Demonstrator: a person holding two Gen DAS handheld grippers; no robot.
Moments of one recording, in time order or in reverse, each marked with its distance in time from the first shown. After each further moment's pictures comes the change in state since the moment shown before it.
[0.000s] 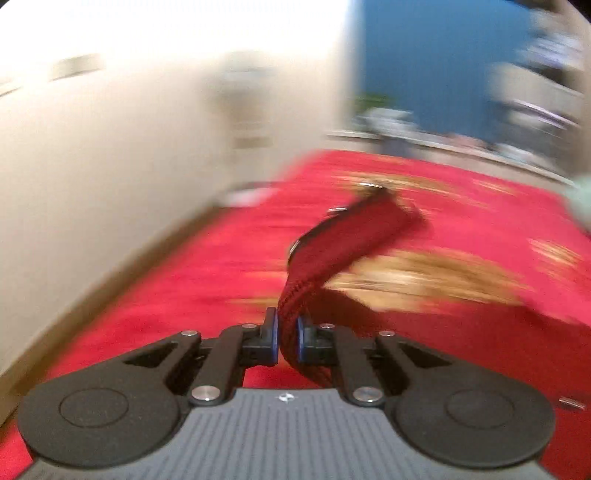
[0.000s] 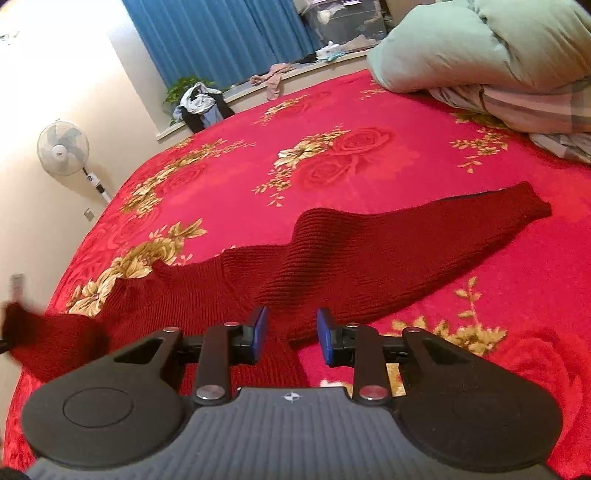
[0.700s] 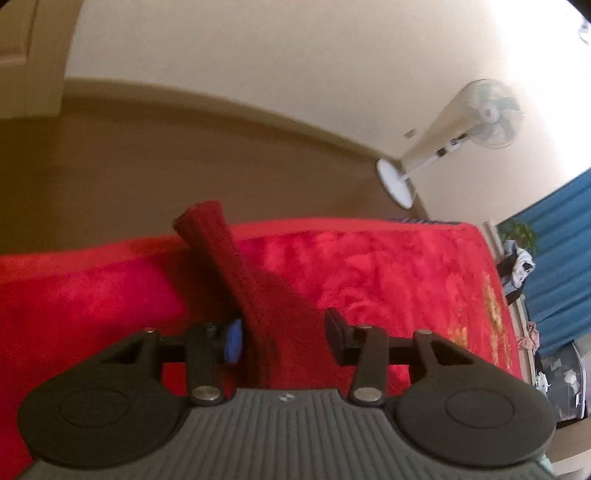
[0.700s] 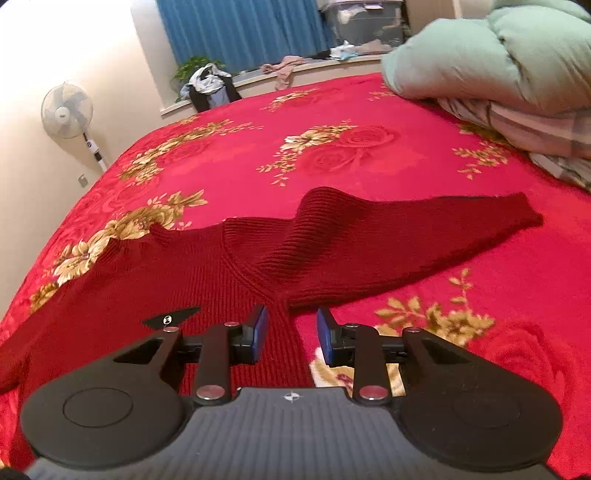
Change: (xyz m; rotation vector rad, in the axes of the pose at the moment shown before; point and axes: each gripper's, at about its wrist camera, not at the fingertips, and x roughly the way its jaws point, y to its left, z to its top) left arm 0.093 0.280 -0.106 -0.939 0.306 -0.002; right arm -0.012 0.018 -0.029 -0.087 0.018 -0.064
